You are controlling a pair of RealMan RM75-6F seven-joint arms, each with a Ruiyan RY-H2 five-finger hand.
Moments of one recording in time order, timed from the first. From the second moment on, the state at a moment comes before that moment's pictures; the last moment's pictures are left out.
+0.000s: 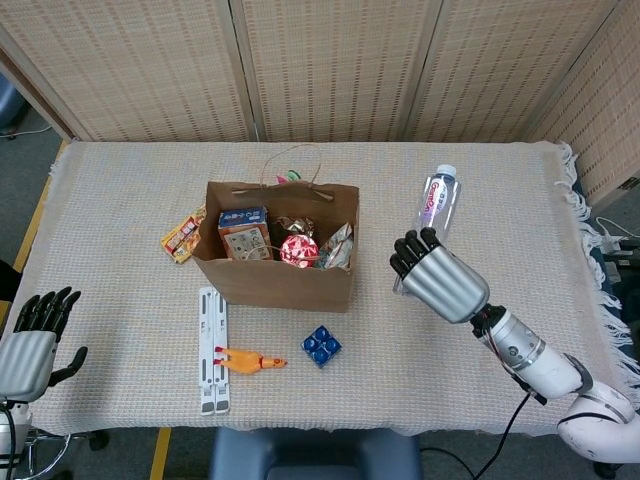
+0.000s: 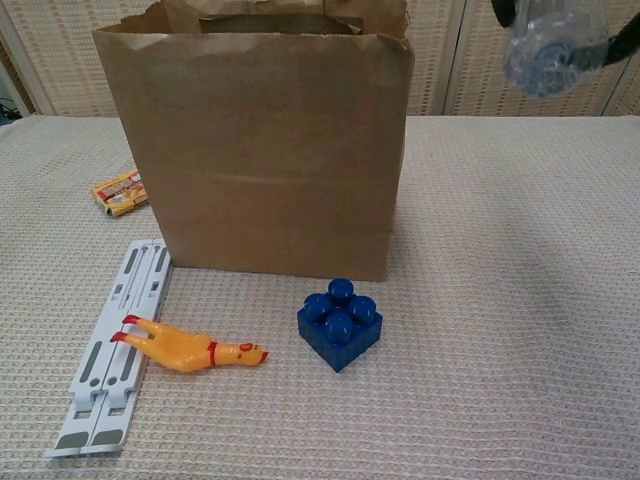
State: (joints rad) left arm -0.14 -1.13 -0.05 -1.61 1.47 1.44 0.11; right arm 0.70 -0.99 0.11 -1.78 -1.66 1.21 -0.74
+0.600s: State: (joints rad) left arm -0.14 -1.12 -0.05 -1.60 1.48 1.43 0.07; right arm 1.08 -1.17 0.35 -1.79 -1.22 0.98 -1.36
